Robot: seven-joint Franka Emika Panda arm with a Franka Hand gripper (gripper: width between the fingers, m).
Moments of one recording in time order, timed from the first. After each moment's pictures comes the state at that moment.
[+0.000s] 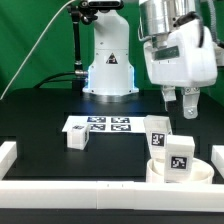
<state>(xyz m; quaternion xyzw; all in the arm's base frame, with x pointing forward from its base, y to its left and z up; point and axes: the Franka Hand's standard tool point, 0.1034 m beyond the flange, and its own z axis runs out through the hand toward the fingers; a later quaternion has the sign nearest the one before) 0.591 0.069 0.105 -0.76 0.64 -0.02 0.10</state>
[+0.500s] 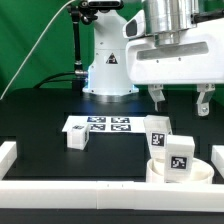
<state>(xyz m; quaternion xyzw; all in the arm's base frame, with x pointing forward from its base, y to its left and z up) 0.593 0.069 0.107 -0.89 0.44 -0.04 0.08</state>
